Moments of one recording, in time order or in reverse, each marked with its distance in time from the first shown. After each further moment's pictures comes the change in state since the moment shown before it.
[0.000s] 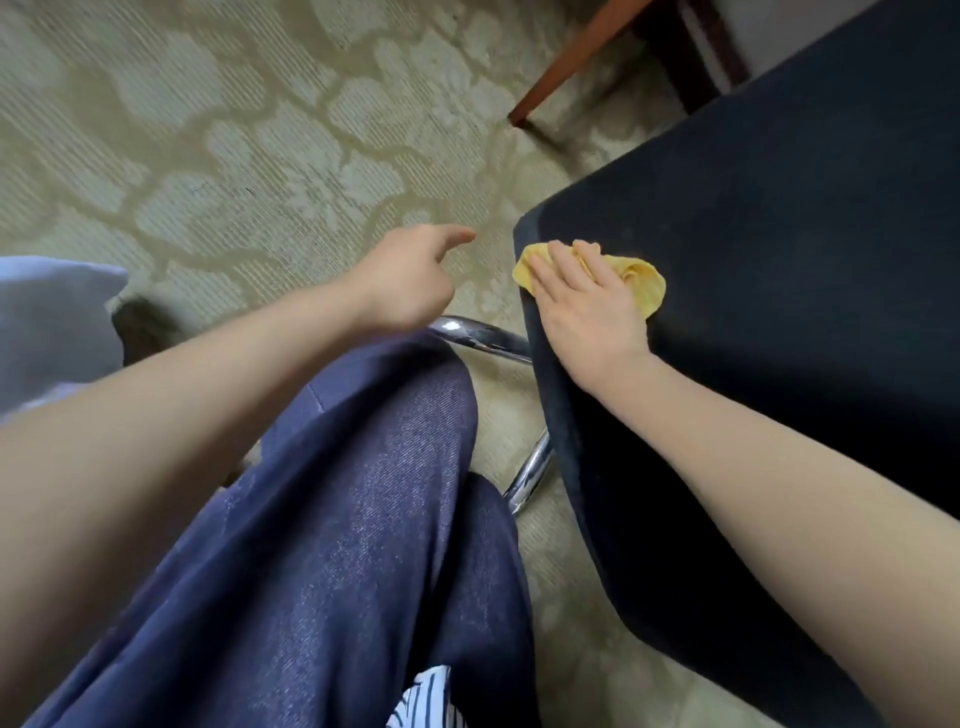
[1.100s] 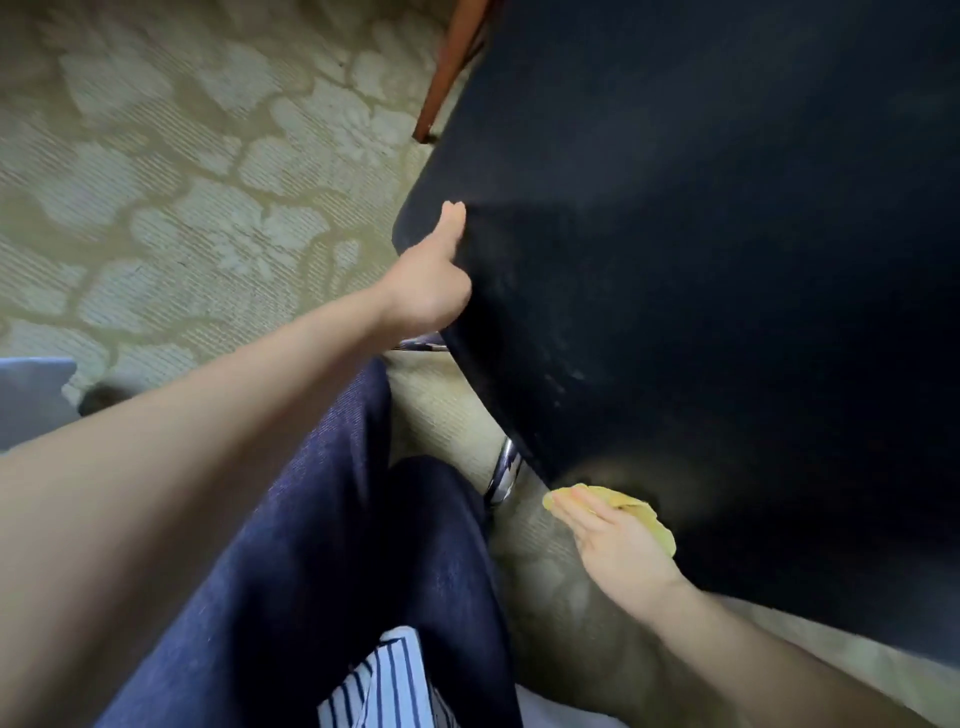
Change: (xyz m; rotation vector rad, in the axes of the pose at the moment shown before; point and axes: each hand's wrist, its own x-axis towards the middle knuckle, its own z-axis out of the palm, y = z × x) left_hand -0.003 0.082 0.072 -0.191 -0.074 -0.001; right_hand -0.229 -0.132 0.125 0.277 -0.077 -0.429
